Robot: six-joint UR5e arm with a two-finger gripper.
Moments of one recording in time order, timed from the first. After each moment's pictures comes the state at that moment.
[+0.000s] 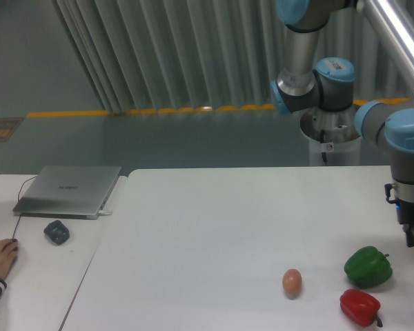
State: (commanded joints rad) arm 2.51 -1.97 -1.51 -0.94 1.63 1.77
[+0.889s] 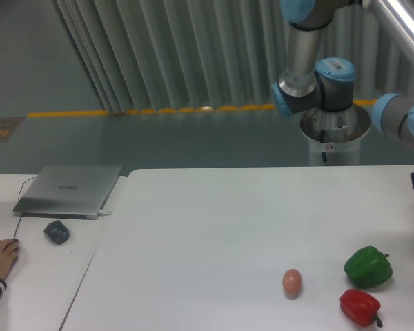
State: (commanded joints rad) arm 2.60 -1.95 -1.52 -0.96 1.71 2.04
